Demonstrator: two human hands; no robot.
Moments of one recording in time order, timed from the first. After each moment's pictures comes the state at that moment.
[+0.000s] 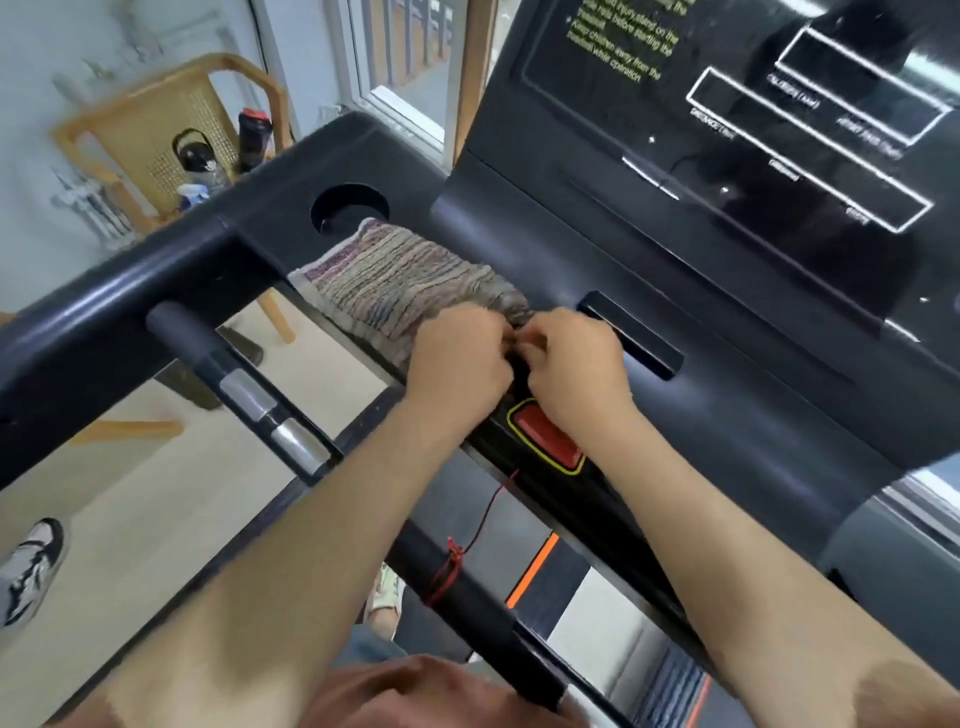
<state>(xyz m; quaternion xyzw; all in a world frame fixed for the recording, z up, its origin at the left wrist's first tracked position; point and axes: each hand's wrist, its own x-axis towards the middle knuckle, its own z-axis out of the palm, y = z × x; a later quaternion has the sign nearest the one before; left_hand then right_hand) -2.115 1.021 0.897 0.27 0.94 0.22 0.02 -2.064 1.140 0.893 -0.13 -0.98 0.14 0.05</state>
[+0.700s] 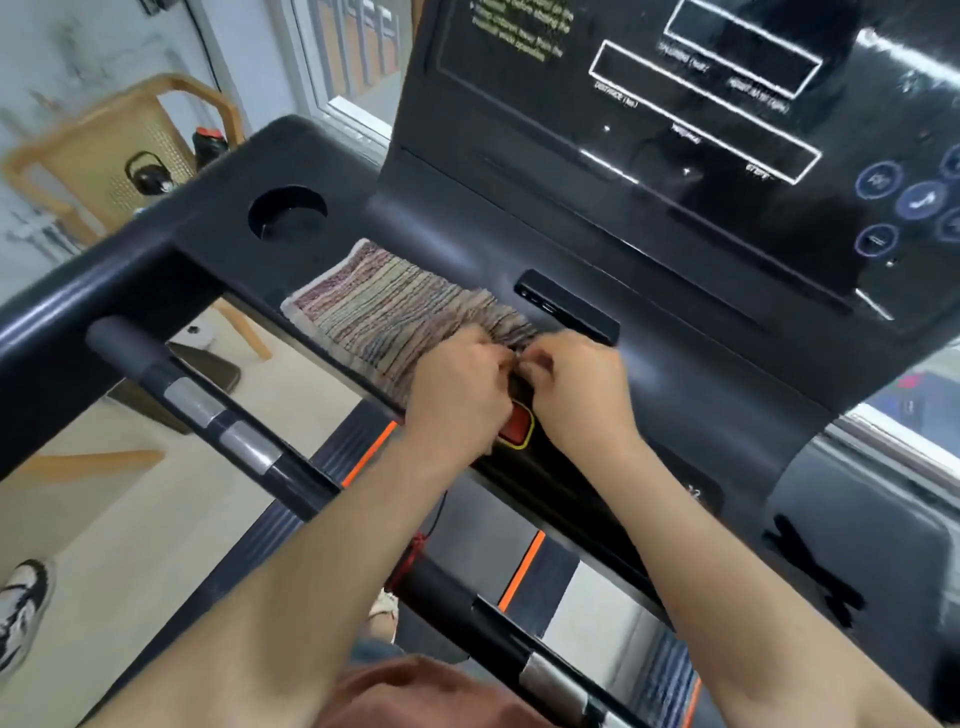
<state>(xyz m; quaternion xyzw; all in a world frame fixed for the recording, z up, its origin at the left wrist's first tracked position) -2.064 1.044 0.884 0.31 0.90 0.31 -0.03 -2.003 1.161 0.899 -0.19 -0.96 0.18 0.07</state>
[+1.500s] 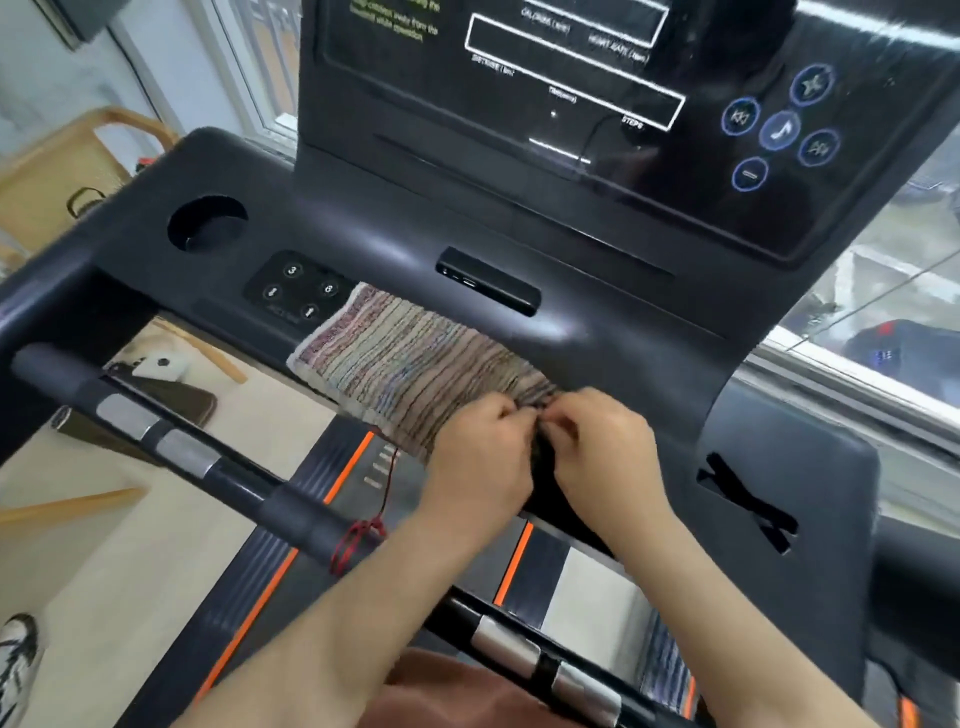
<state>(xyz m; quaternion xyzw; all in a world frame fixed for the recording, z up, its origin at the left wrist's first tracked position) -1.966 1.063 0.882 0.41 0.85 0.32 0.03 -1.891 1.173 0.893 -0.25 -0.94 0.17 0.12</state>
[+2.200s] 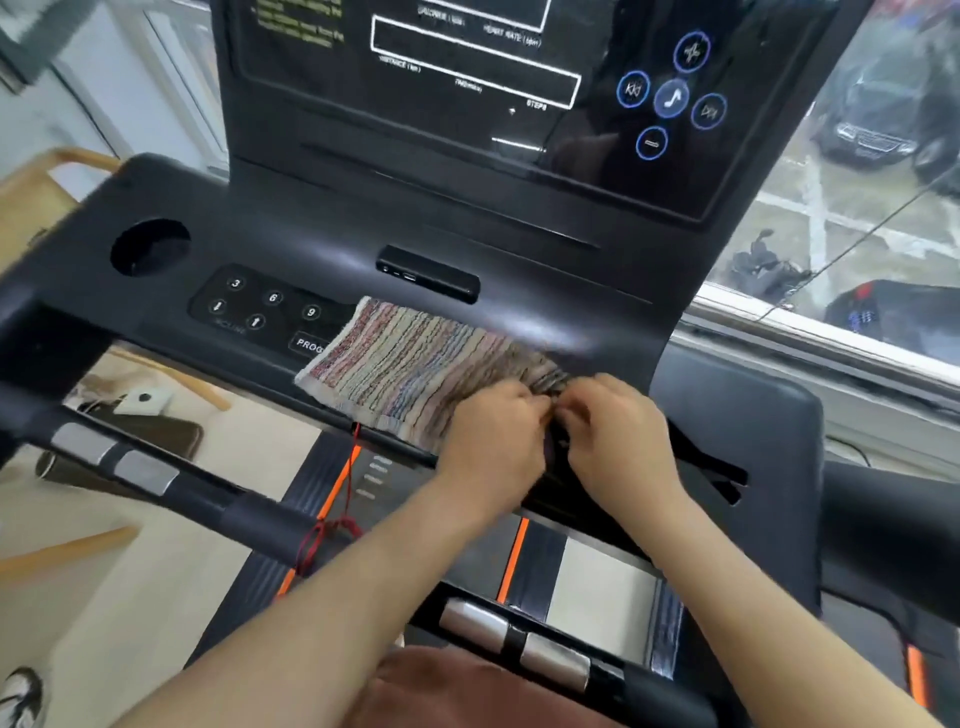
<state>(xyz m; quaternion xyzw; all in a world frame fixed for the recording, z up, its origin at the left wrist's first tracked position) -1.942 1.107 0.888 0.46 0.84 0.29 0.04 -1.848 1.208 0.888 -0.29 -0.93 0.16 0.15</state>
